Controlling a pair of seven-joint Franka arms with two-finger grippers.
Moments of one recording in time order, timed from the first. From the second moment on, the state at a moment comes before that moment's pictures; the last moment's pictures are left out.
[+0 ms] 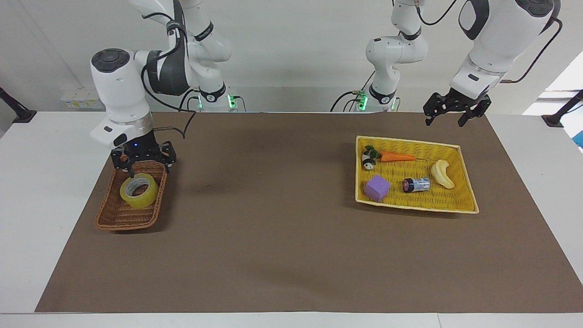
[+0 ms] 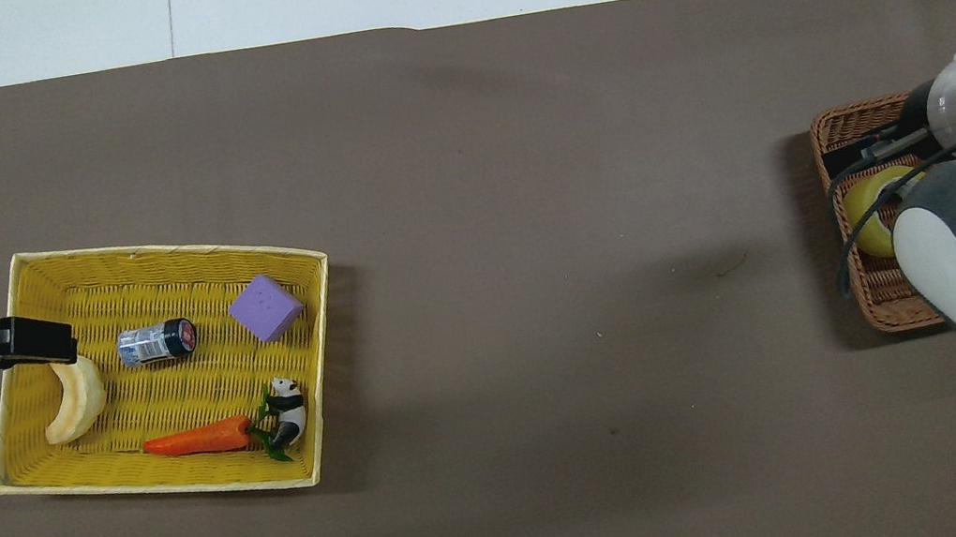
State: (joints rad) left arm 0.00 -0.10 -0.09 -1.74 -0.02 1.60 0.01; right arm -0.10 0.05 0.12 -1.86 -0.14 2.05 -0.10
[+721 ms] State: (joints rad) left arm 0.00 -0.10 -0.09 -1.74 -0.02 1.60 0.01; right arm -0.04 -0.17 -0.01 -1.72 -0.01 1.58 0.16
